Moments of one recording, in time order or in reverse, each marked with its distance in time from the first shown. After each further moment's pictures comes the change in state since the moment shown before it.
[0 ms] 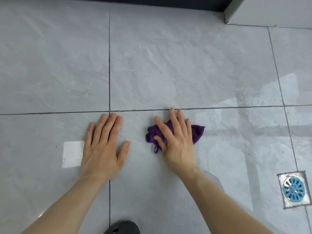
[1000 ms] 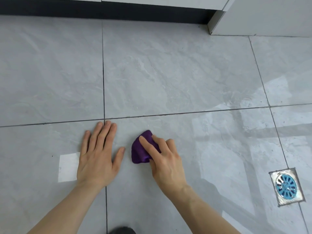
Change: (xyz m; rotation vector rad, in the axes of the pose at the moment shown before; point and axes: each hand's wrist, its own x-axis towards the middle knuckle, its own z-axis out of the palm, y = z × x) left_hand 0.000 0.000 -0.001 -0.026 0.017 0.009; right_hand -0.030 -0.039 -0.015 0.052 -0.059 0.000
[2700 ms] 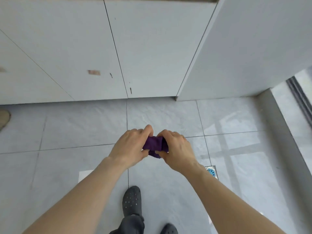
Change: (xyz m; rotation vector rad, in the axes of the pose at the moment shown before) left_hand -0.040 0.193 -0.558 -0.199 -0.241 0.268; right_hand -0.018 -0.190 -0.514 0.125 -0.102 0.010
